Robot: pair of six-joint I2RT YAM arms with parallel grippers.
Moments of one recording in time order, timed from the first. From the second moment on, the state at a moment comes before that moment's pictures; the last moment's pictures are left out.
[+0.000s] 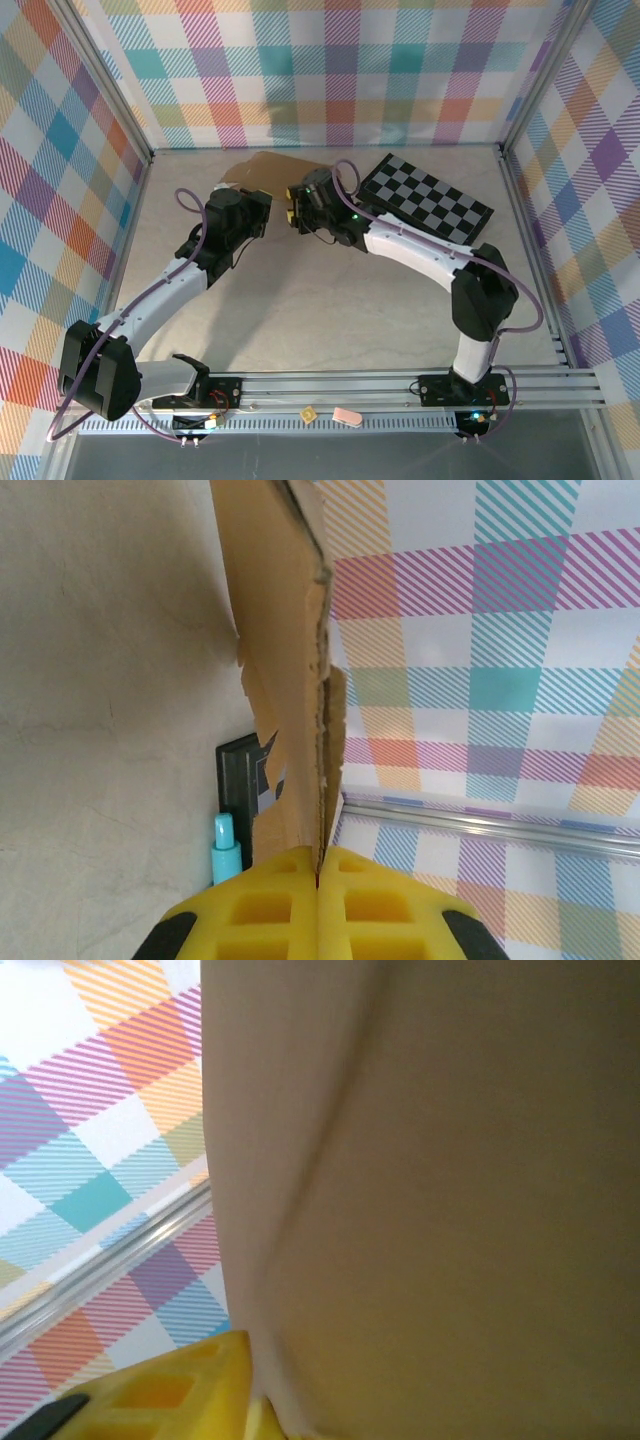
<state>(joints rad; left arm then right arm) -0.43 1.24 0.88 0.03 -0.04 -1.46 0.84 1.81 1.51 -0.21 0.07 2.06</state>
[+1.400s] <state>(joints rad) -0.23 1.25 1.48 -0.90 -0.07 -0.97 0.64 1.94 2.03 -1.00 -0.17 1.88</state>
